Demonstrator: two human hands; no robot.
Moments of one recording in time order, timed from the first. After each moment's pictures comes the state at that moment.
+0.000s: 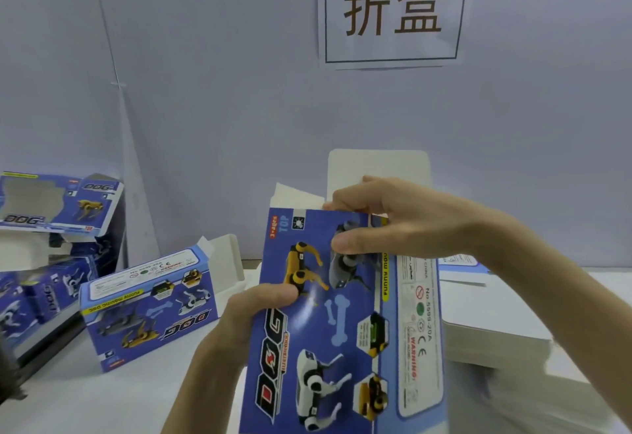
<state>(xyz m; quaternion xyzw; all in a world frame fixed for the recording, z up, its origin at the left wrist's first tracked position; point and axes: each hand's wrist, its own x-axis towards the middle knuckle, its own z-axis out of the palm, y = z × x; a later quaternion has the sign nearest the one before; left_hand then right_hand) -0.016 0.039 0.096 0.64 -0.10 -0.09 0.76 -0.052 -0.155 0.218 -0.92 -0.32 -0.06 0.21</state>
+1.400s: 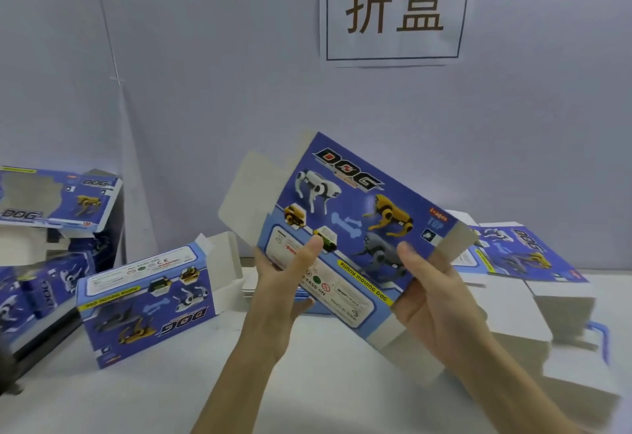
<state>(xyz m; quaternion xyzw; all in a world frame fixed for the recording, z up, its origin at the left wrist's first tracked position) -0.004 0.002 0.091 0.56 -0.09 -0.02 0.82 -0.054 -0.162 0.104 -0.44 -0.10 -0.08 0.89</state>
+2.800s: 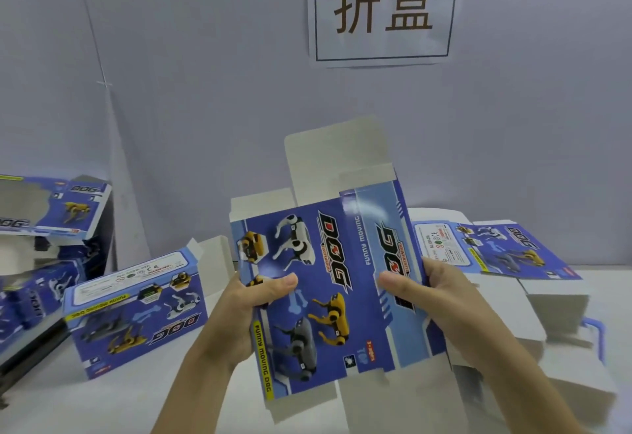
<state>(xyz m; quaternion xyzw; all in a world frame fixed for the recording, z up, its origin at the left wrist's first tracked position) -0.001 0.033 0.087 0.54 -0.19 -0.07 0.82 -0.058 -0.199 0.098 -0.74 -0.01 -0.09 0.67</state>
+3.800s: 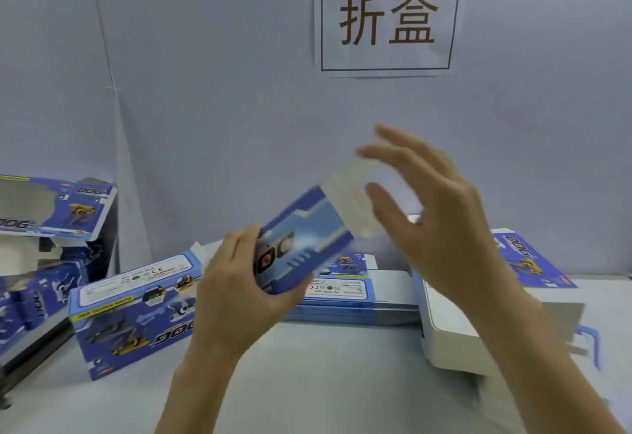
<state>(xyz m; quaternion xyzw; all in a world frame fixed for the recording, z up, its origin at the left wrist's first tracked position) -0.003 0.041 0.100 0.81 -0.23 0.42 0.33 -0.068 -0.155 0.189 -0.79 -0.22 -0.53 0.22</state>
